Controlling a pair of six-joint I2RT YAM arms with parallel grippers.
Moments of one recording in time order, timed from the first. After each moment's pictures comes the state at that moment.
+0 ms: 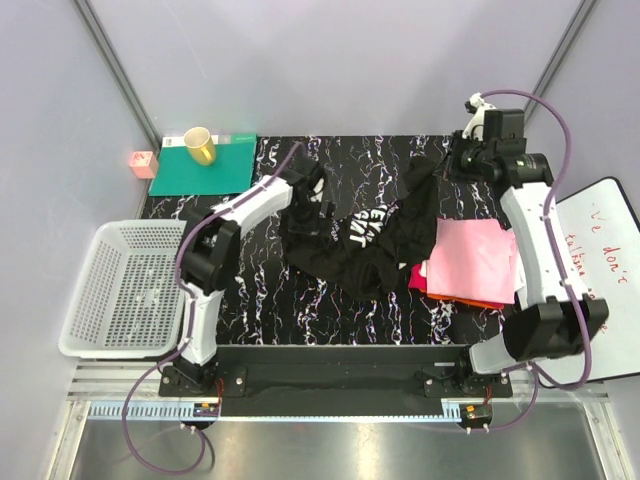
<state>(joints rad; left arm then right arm) -0.53 2.09 1.73 -0.95 0.14 -0.37 0.07 1.49 1.63 -0.79 -0.24 0.22</state>
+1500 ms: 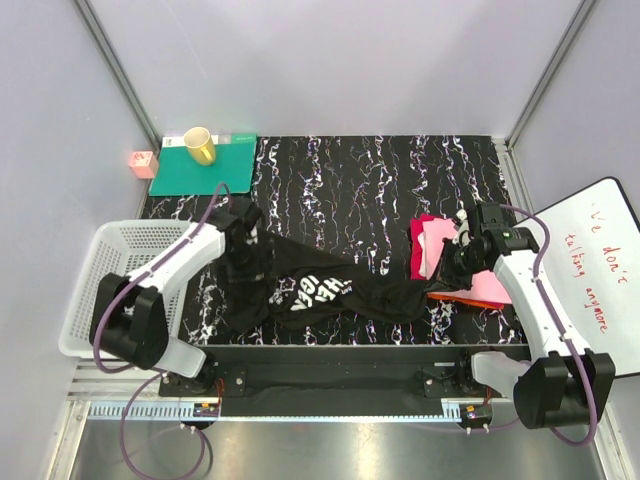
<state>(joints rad) -0.39 1.46 0.98 -1.04 0.09 -0.53 0.07 1.11 0.96 -1.09 -0.39 0.39</state>
